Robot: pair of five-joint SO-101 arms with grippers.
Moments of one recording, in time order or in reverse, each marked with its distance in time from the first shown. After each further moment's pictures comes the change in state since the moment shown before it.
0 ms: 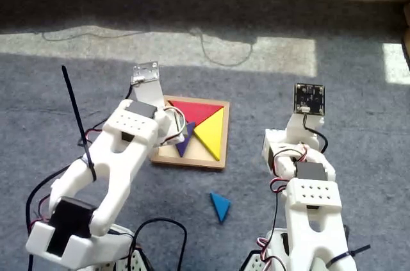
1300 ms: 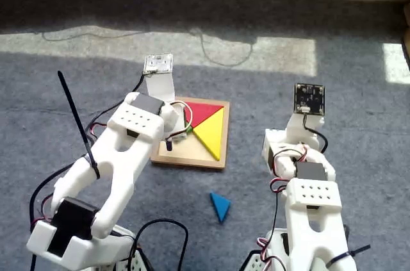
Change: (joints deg) left arm 2.8 0.0 -5.7 3.4 -6.2; right arm 0.0 0.0 0.0 0.0 0.0
